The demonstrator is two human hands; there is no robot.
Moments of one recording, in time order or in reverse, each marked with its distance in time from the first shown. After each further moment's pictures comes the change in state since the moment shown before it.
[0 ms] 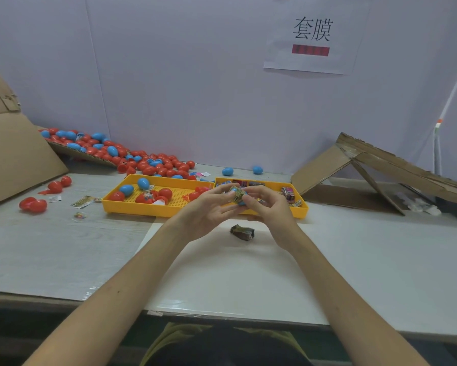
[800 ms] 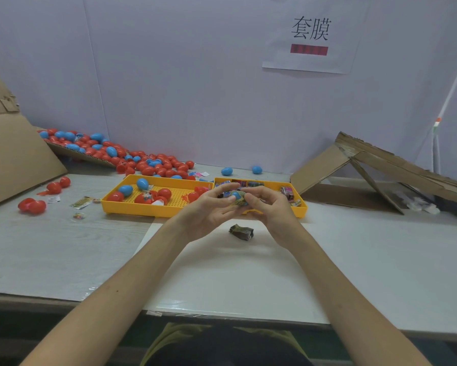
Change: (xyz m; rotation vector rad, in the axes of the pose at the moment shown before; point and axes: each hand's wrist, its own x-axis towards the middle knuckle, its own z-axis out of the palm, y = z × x) left_hand 0.000 -0.002 0.000 -0.016 -0.022 0.005; right_hand 0.001 -0.002 -0.004 0.201 -0.066 0.043
